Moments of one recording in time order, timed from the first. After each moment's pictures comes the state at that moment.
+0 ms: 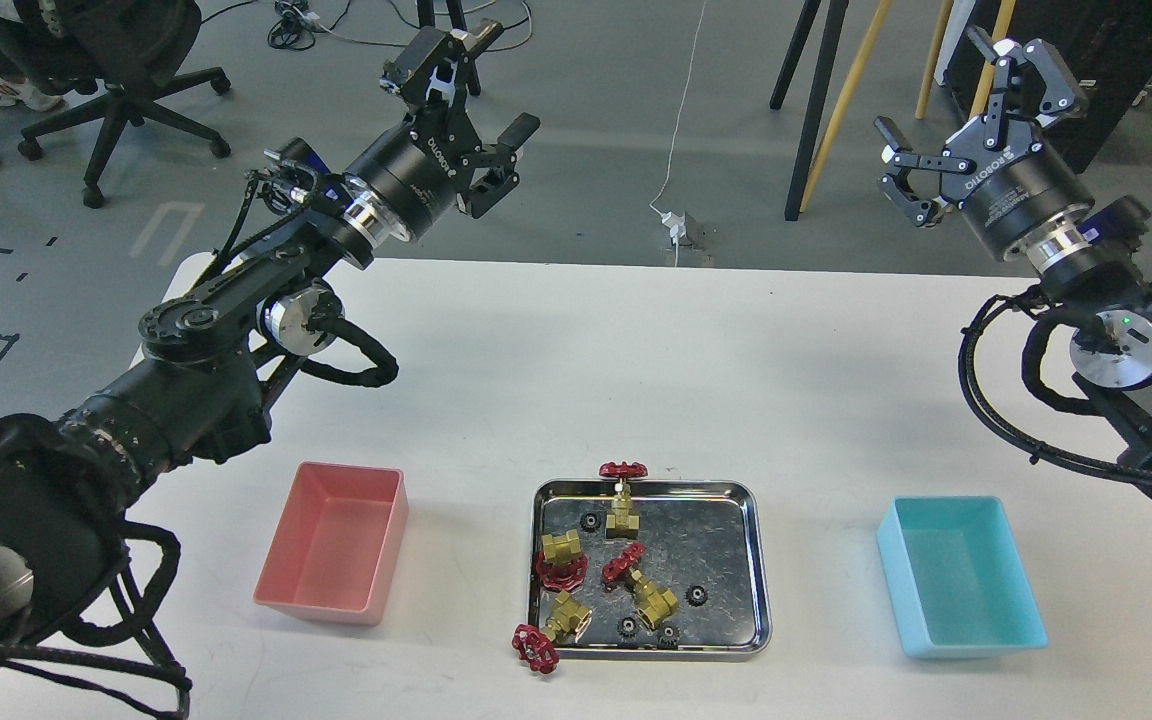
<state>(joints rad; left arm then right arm) -0.97 0.10 -0.58 -0.56 0.40 -0.49 -0.49 0.77 -0.48 0.72 0.80 -0.02 0.49 0.36</state>
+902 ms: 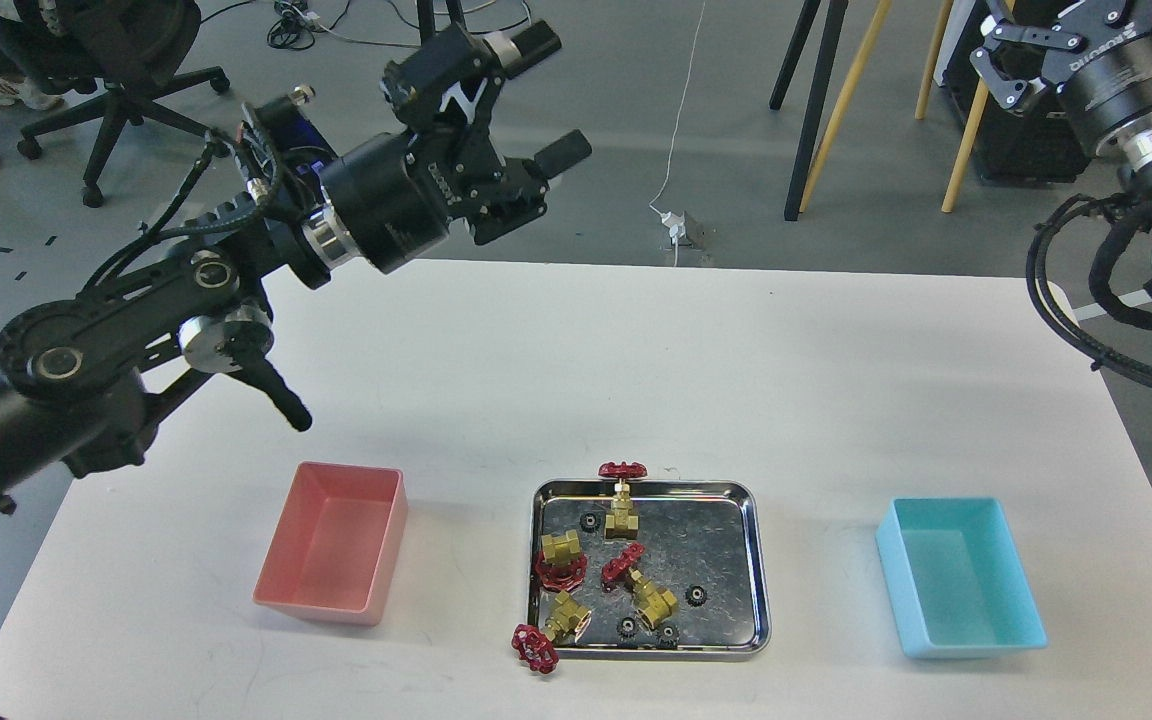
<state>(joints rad) -1.02 0.59 -0.26 -1.31 0.64 -0.39 -0.49 0.89 -0.58 0.79 0.81 0.09 0.40 0.27</state>
